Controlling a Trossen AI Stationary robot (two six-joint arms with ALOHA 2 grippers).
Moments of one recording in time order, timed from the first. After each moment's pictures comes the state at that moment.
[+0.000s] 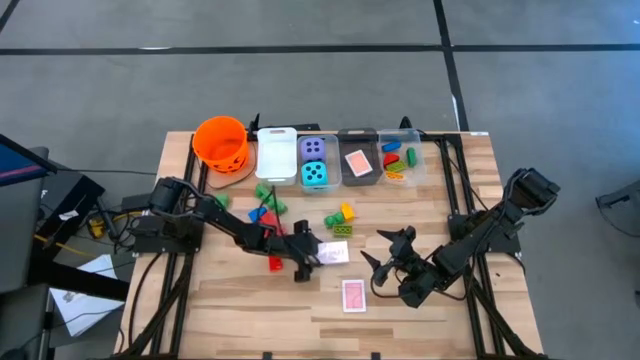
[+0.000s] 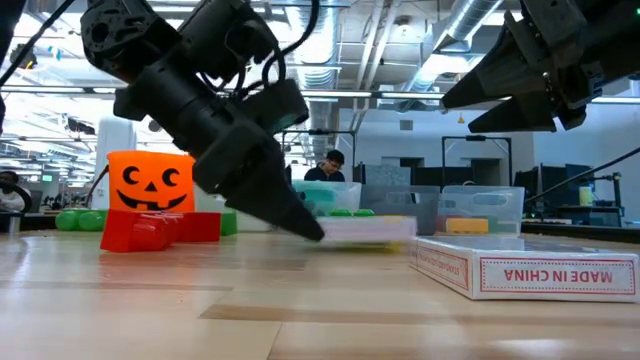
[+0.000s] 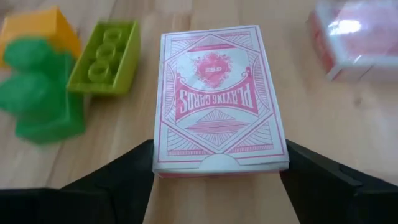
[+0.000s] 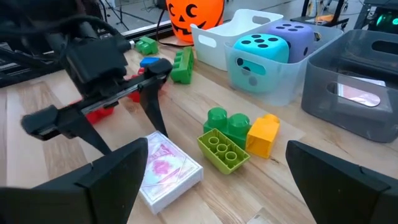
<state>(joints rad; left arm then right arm) -0.23 1.88 0.79 0.41 -0.25 -0.14 0.69 1.53 0.67 -0.07 1.17 0.99</state>
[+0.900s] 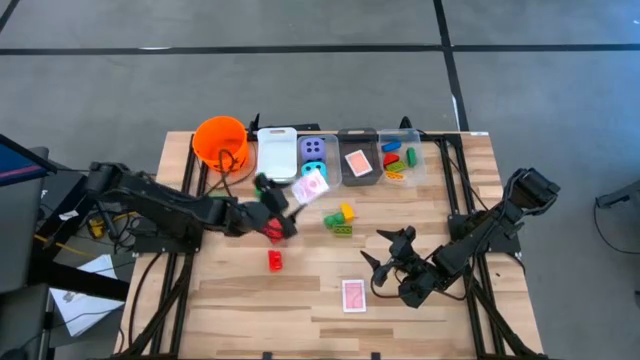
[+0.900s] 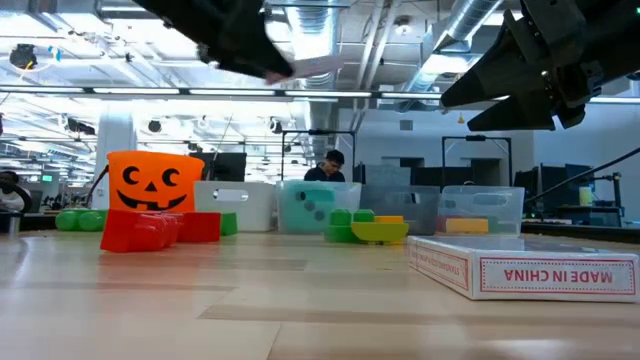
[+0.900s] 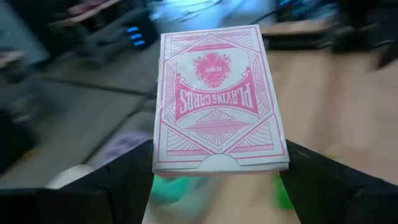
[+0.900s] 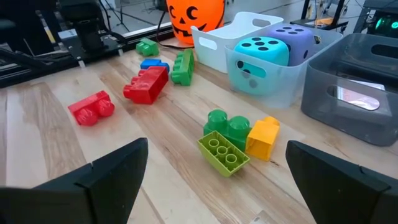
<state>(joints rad) -0.20 1.30 0.79 0.07 -0.84 -0.03 0.69 1.53 0.67 -0.06 1.18 0.97</state>
